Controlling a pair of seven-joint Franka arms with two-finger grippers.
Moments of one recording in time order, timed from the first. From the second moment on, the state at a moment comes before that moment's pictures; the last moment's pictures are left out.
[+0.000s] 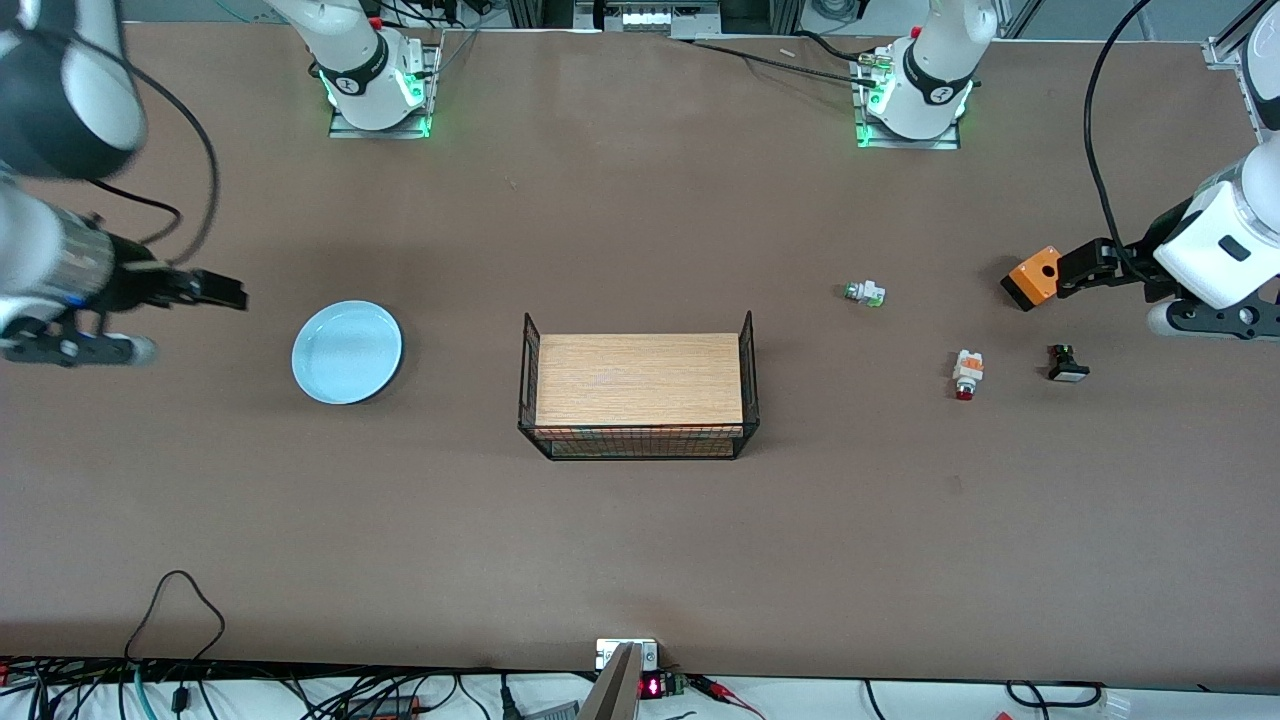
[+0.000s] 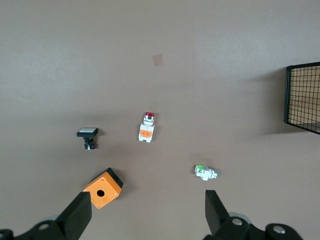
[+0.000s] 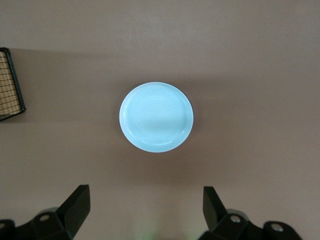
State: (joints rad) left arm 0.07 0.14 -0.12 -1.50 0.03 1.56 -0.01; right arm -0.03 0.20 0.04 -1.47 0.01 1.50 0.06
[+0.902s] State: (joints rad) left arm 0.07 0.14 -0.12 -1.50 0.03 1.56 0.00; right arm -0.03 0.03 -0.06 -1.59 0.01 1.54 0.01
